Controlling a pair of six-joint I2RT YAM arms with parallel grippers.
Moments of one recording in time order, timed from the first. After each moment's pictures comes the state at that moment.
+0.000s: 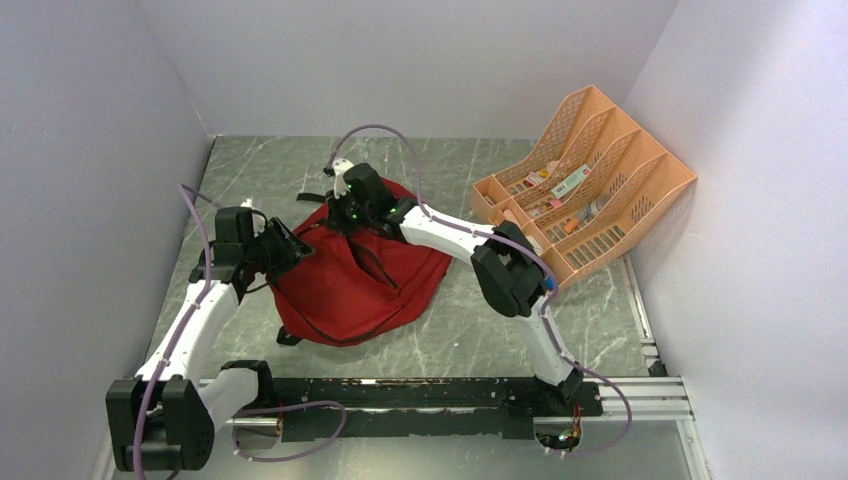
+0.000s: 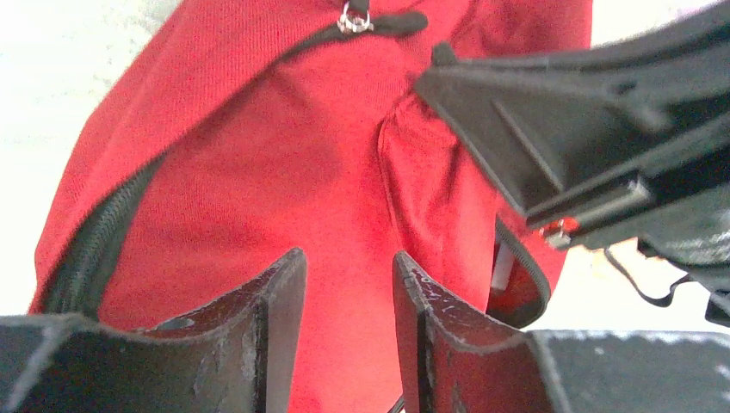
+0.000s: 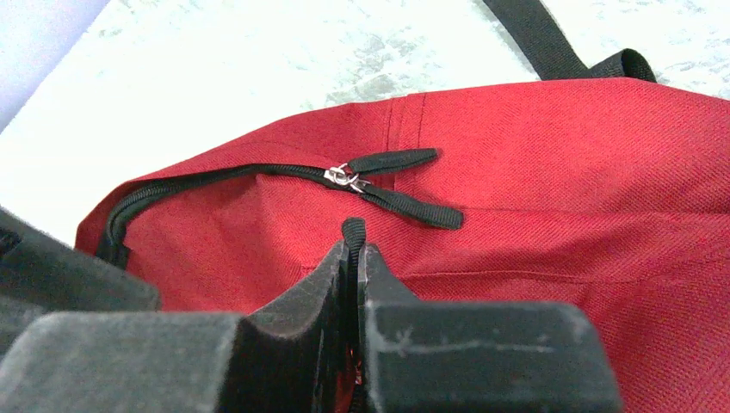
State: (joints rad) left arm -0.02 1.00 0.65 -0.38 0.28 -0.68; right arm 0.86 2.23 1.80 -0.11 -0.20 0.23
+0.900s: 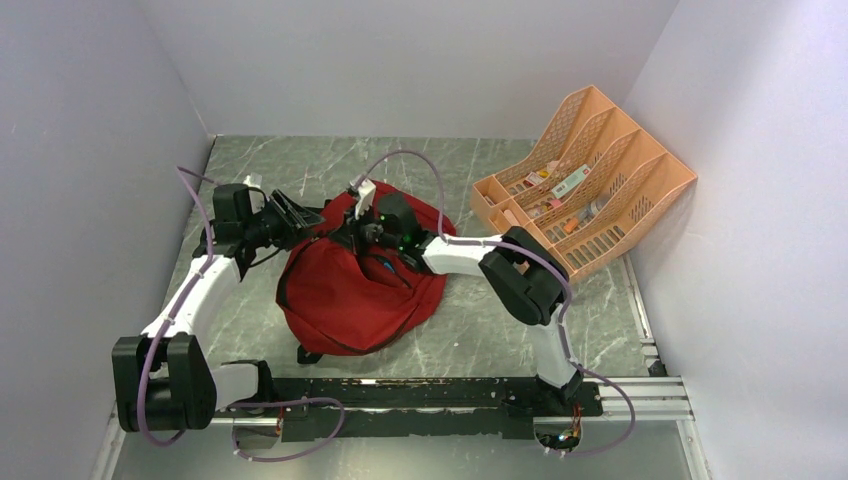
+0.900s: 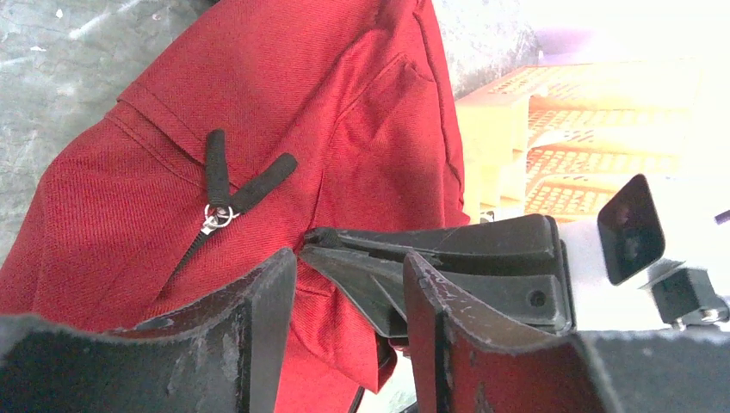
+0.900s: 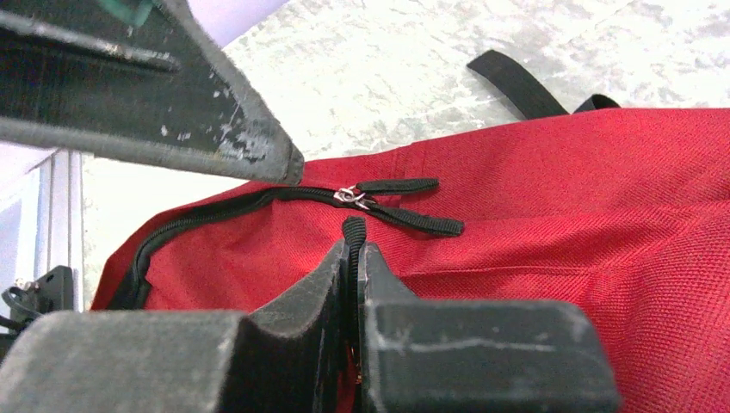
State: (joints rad) left arm 0.02 1.20 0.75 -0.15 0.48 -0.83; right arm 0.86 2.06 1.30 0.53 -0.32 0.28
